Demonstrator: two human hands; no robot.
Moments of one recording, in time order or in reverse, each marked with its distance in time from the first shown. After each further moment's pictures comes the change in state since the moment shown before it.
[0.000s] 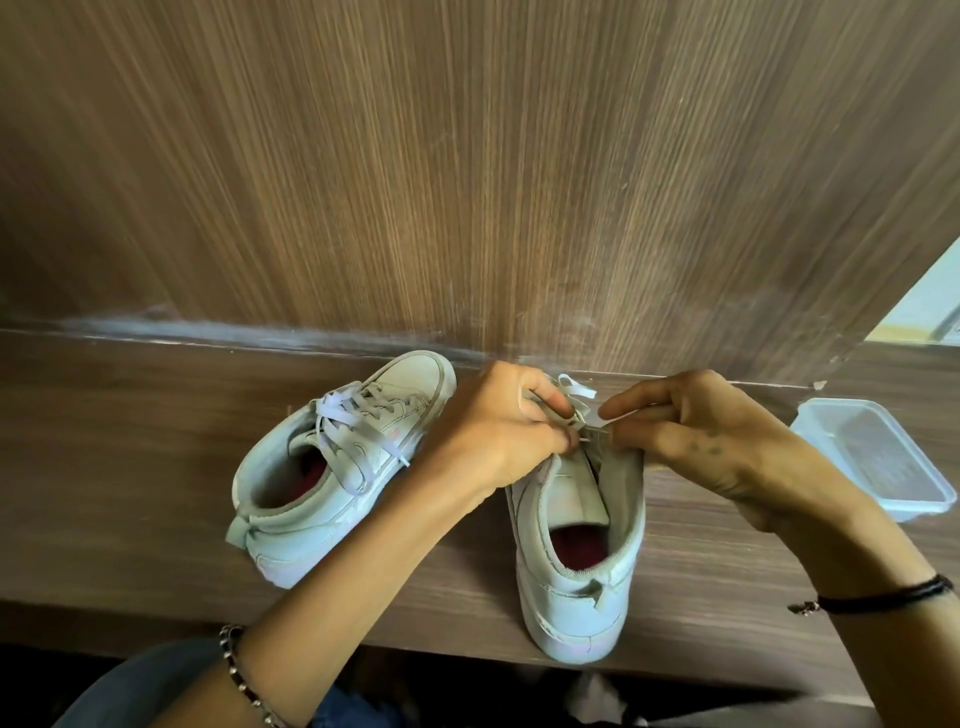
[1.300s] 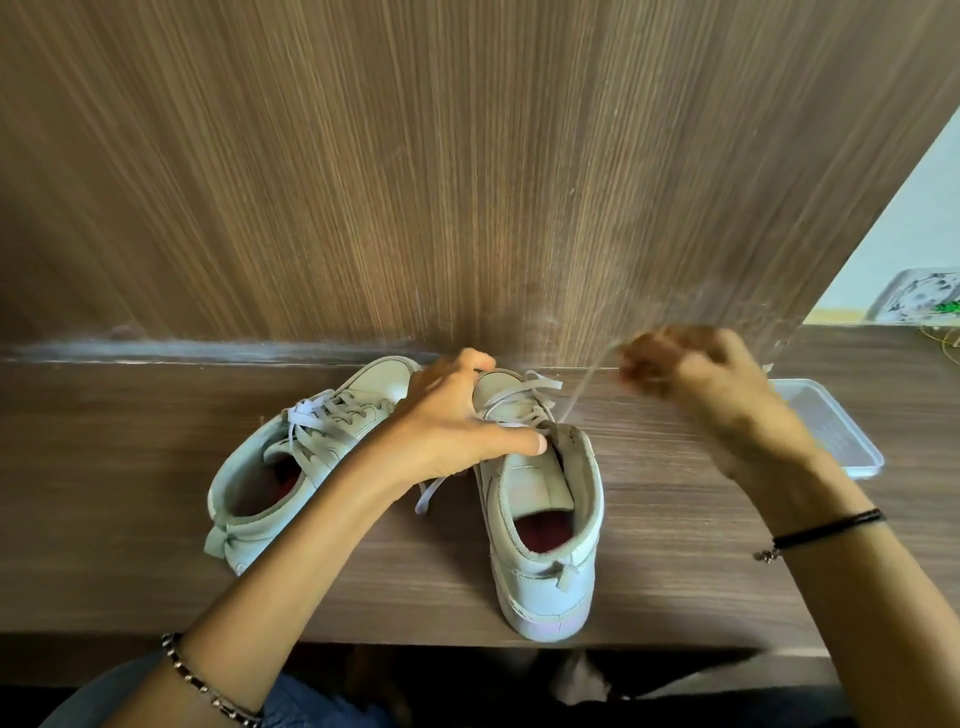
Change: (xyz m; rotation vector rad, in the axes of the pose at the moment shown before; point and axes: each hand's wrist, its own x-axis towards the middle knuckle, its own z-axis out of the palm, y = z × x) left_hand 0.004 -0.010 -0.020 0.260 -0.070 0.041; right_hand 0.009 0.009 -0.022 0.419 0.251 -0.242
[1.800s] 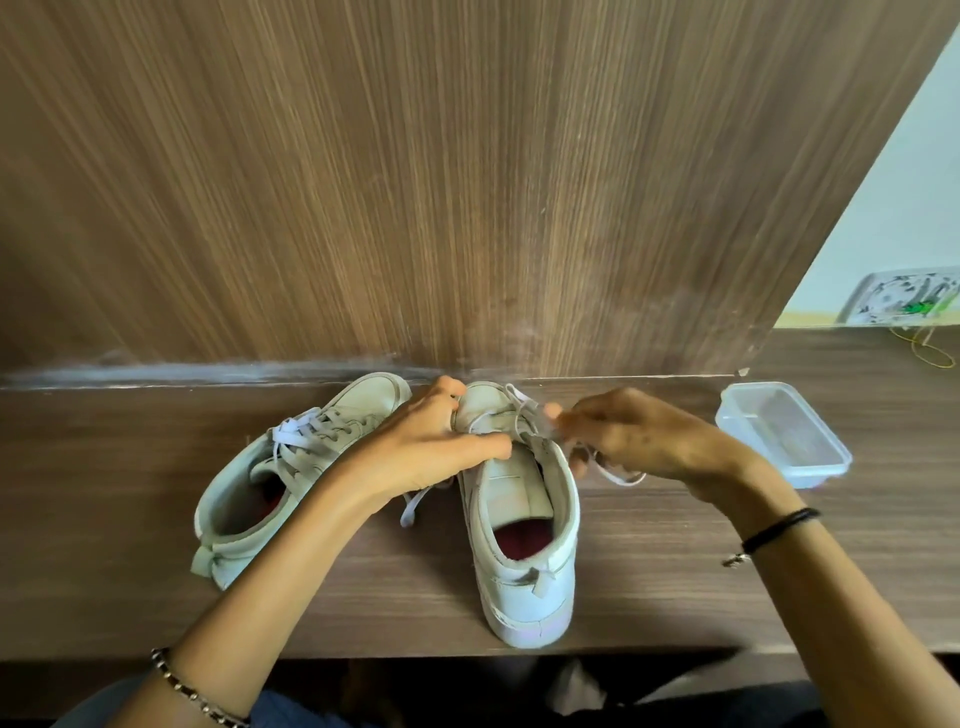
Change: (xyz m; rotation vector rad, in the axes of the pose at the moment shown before) left_hand -0.003 0.001 -0.001 -0.001 -0.087 -0.046; right_hand -0.013 0.004 -0.001 -0.547 -0.480 0.166
